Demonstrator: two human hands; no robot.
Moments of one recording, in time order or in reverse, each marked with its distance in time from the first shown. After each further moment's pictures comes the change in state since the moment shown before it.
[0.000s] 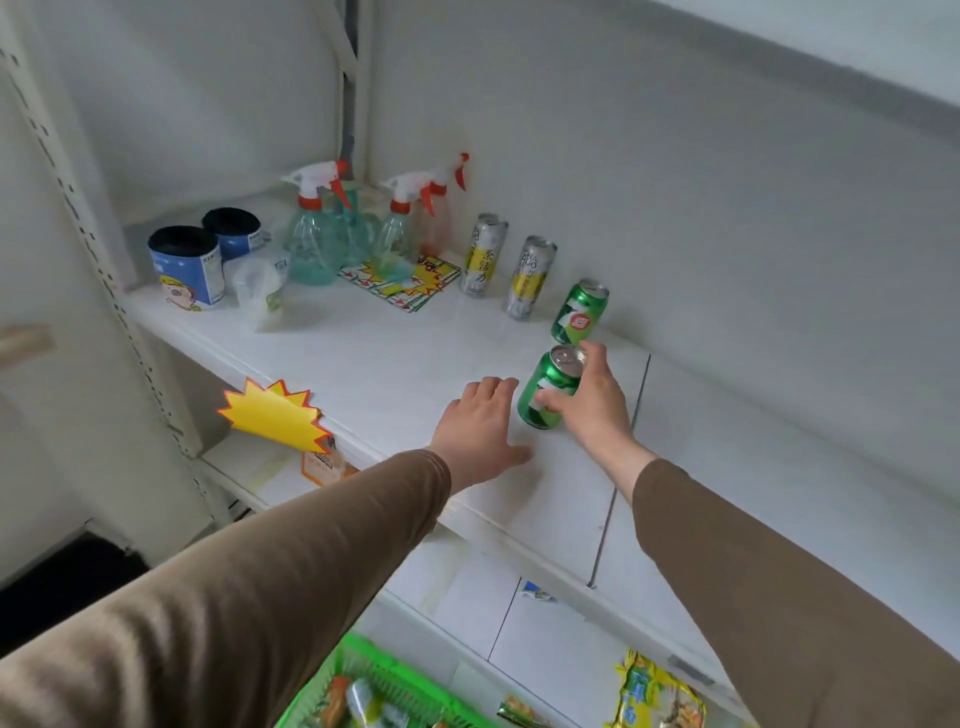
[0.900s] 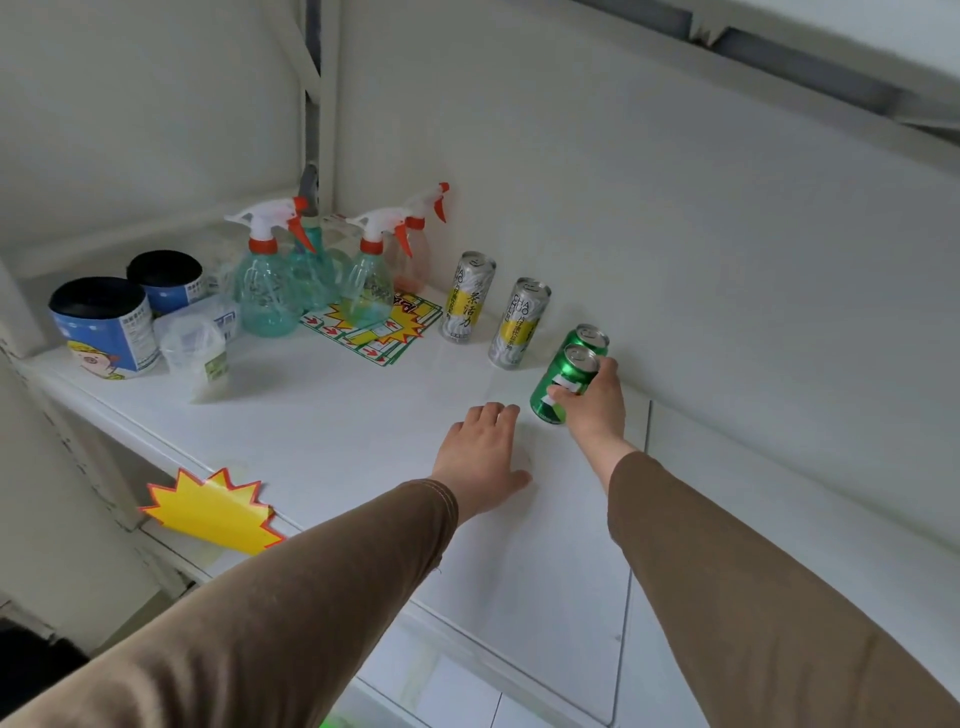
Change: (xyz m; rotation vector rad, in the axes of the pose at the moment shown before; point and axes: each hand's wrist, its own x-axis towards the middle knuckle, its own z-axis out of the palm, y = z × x) left_hand 0.096 -0.026 0.017 0.041 -0.025 0.046; right_hand 0.121 0.014 0.028 0.121 0.175 0.192
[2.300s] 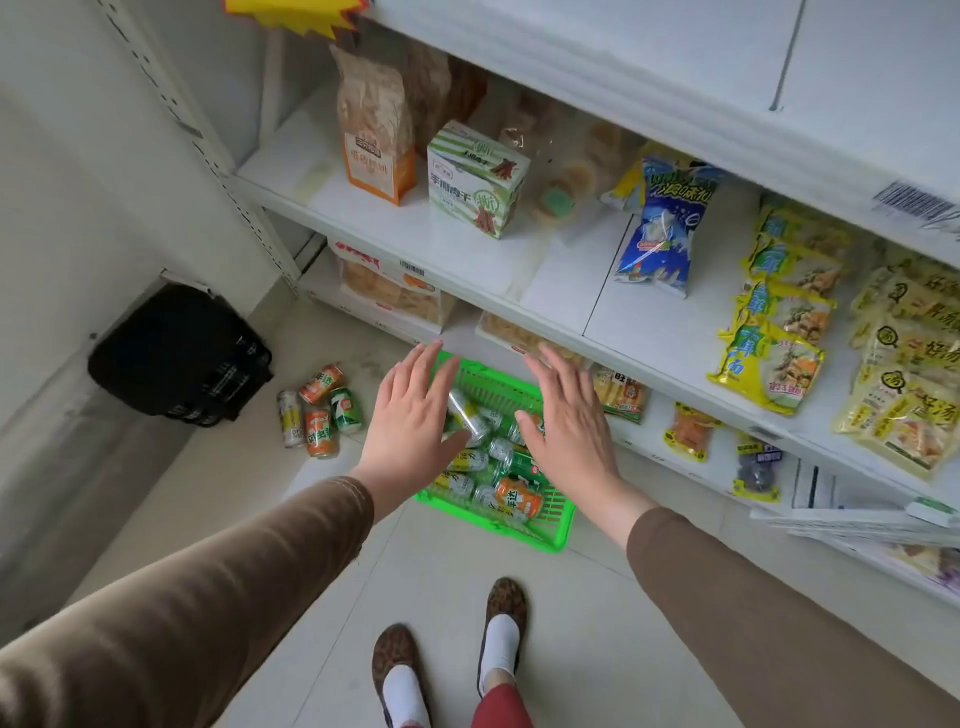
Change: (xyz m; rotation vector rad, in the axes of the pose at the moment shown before) left_hand -0.474 -0.093 0.202 0.183 -0.100 -0.074; right_hand -0.528 0.241 0.057 -0.435 -0.449 -0.413
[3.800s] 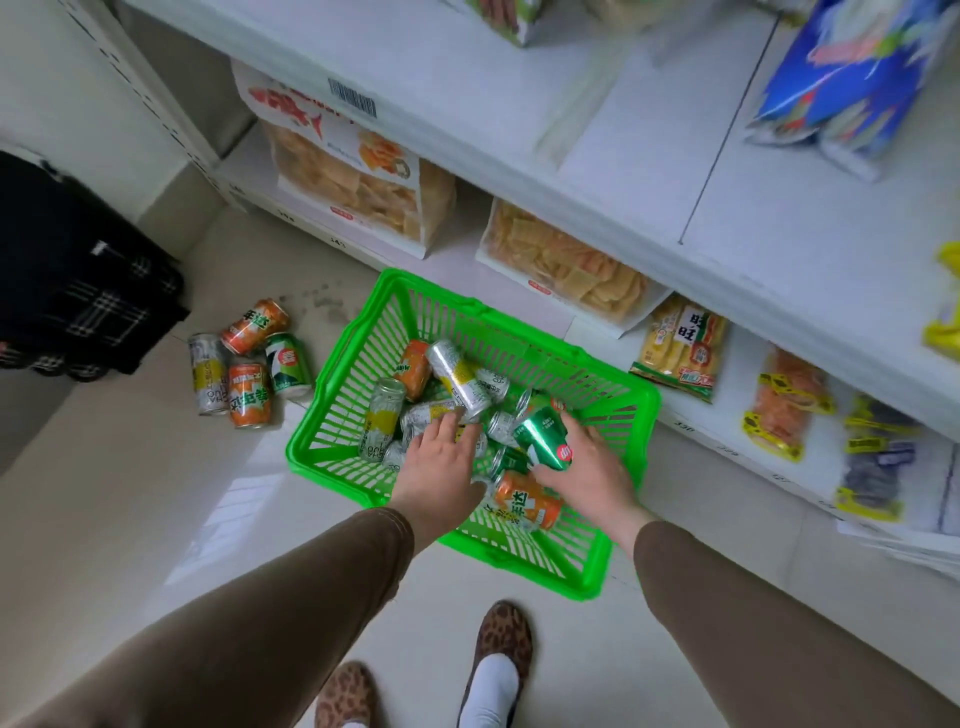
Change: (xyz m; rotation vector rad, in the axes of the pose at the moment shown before) left_hand 0.015 -0.024 0.316 -0.095 -0.519 -0.175; right_hand -0.010 0.186 0.300 0.193 -0.524 0.493
